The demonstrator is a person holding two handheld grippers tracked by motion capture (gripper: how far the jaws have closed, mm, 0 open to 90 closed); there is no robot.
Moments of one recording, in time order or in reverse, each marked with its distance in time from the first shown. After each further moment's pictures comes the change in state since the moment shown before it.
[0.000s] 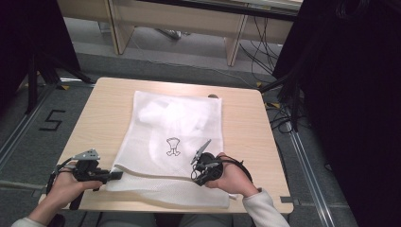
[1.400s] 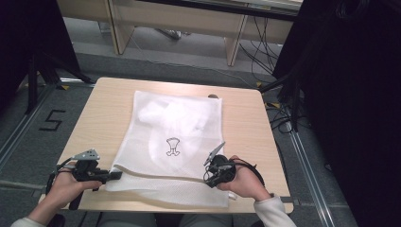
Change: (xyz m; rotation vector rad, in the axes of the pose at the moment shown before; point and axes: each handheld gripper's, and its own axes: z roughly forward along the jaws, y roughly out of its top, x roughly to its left) left arm 0.002 -0.001 0.000 0.001 0.008 -0.001; right arm -0.010 -0.035 -0.008 -0.008 0.002 0.064
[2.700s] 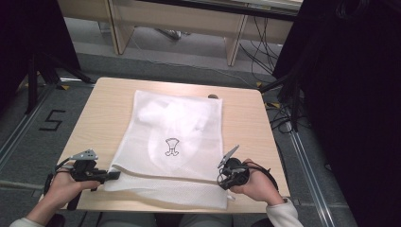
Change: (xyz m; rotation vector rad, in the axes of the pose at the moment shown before) left arm 0.003 -0.002 -0.003 0.007 0.009 -0.011; right arm -0.015 -0.036 -0.008 0.034 -0.044 0.042
